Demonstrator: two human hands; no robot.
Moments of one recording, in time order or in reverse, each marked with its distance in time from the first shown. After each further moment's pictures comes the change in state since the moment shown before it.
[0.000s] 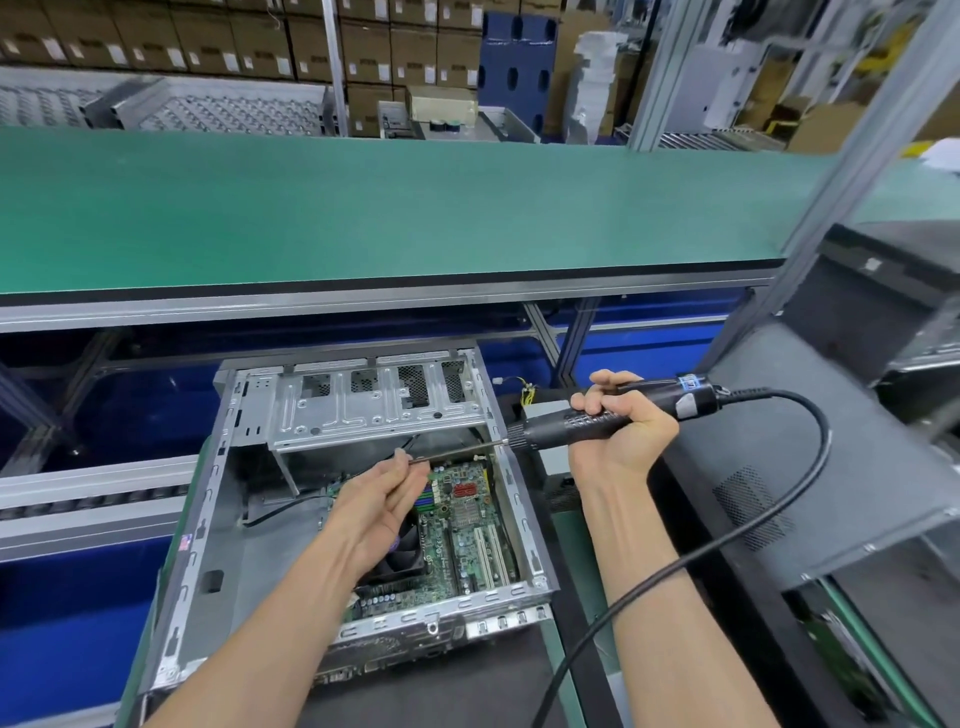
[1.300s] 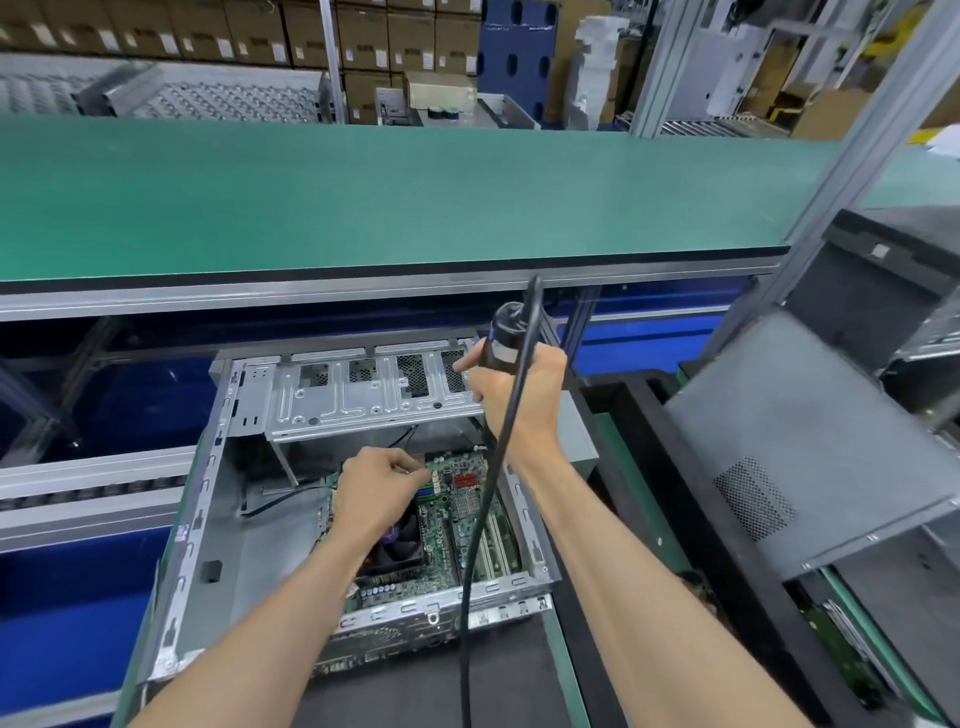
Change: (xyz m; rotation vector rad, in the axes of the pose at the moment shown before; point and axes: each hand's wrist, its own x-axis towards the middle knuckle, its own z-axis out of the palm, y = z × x) left_hand 0.000 0.001 0.008 1.449 0.199 0.499; right_hand -0.011 0.059 0.040 -0.981 -0.366 -0.268
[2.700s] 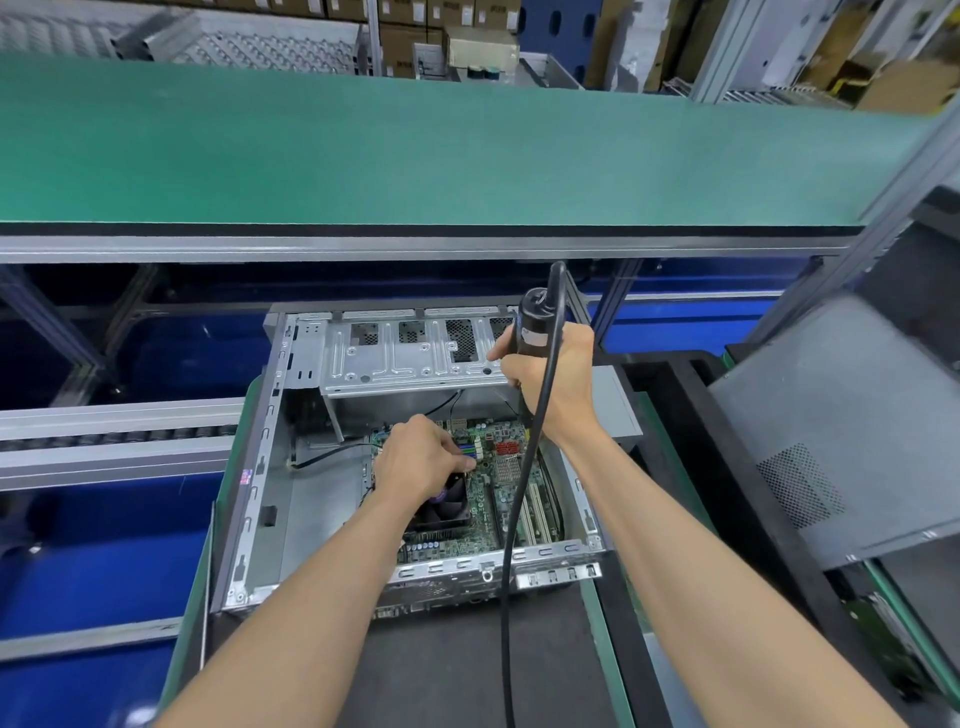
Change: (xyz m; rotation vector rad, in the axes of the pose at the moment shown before) left_hand 0.001 -0.012 -0.006 0.173 -0.127 -0.129; right_hand -0.005 0.022 0.018 -0.115 -0.155 0.043
